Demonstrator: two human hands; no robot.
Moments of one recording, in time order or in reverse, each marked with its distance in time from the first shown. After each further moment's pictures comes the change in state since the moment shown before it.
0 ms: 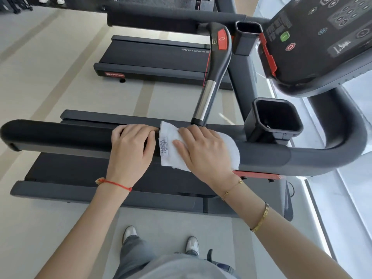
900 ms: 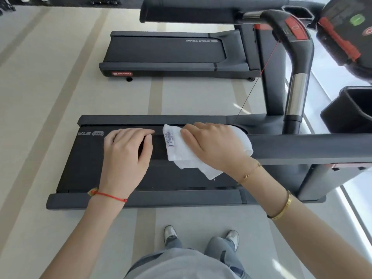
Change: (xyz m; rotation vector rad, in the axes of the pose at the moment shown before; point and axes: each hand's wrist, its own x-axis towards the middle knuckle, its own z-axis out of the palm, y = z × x) left_hand -0.002 -0.249 -0.091 -0.105 -0.077 0.036; right_hand 0.120 -0.206 0.032 -0.011 -0.152 -0.004
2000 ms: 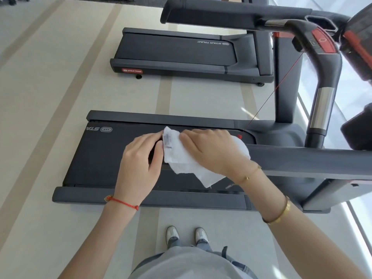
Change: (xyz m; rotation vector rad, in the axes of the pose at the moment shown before) left_hand -0.009 -0.024 -0.012 -0.307 -0.025 -0.160; right_hand 0.038 -0.049 0.002 0.007 -0.142 -0.102
